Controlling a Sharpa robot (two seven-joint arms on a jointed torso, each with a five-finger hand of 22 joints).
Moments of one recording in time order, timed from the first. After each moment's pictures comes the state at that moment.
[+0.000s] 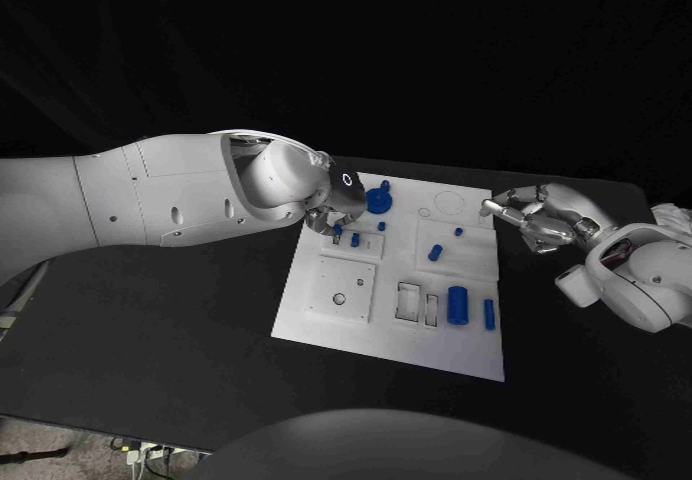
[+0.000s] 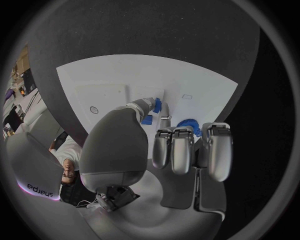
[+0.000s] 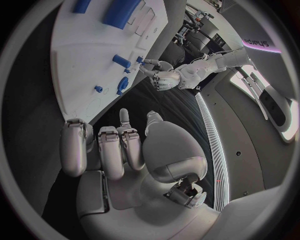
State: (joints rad) left arm 1.44 -0.71 -0.23 1.47 -2.23 0.23 0.08; left_hand 1.24 -0.21 0.48 0.25 0.30 0.90 0.00 0.35 0.73 1.47 -0.06 1.57 1.31 1.47 -0.10 1.57 1.31 0.01 1.47 0.02 1.57 1.31; right arm 1.27 -0.96 -0.21 1.53 -0.76 -0.29 0.24; right_hand 1.13 0.20 -0.16 0.28 0.36 0.70 0.15 0.37 0.66 1.46 0.08 1.57 1.31 1.47 0.03 1.57 1.31 0.06 1.40 0.14 1.41 1.31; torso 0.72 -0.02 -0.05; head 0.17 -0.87
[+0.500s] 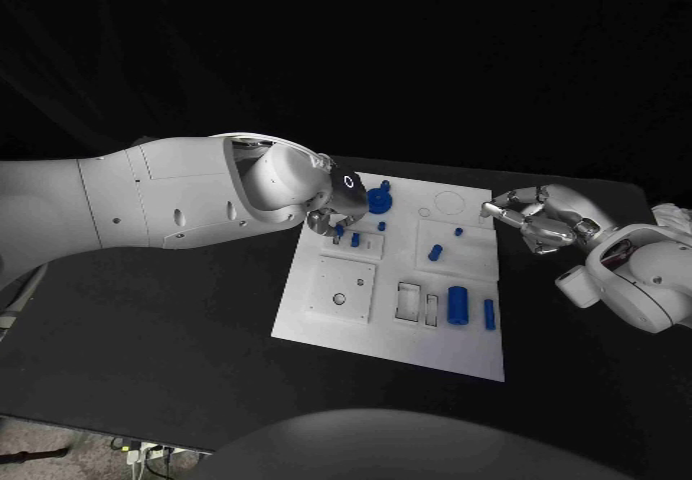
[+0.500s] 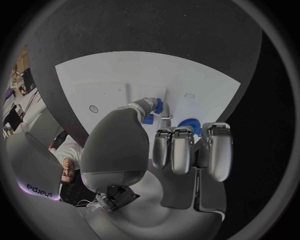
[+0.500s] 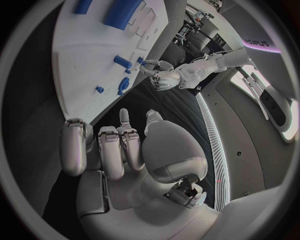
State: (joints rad) left arm 1.43 -0.70 -0.23 1.47 -2.22 0.22 0.07; left_hand 1.23 -0.14 0.51 0.21 0.32 0.91 -0.01 0.38 0.78 1.47 -0.06 1.57 1.31 1.47 -0.10 1.57 1.31 0.01 1.47 0.02 1.57 1.31; right arm 1.27 -0.96 -0.21 1.52 -0.76 -0.29 0.24; right_hand 1.17 0.20 -0.16 0.28 0.38 0.70 0.15 0.37 0.65 1.46 0.08 1.57 1.31 1.47 0.03 1.57 1.31 0.06 1.40 0.15 1.40 1.31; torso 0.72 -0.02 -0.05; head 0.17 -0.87
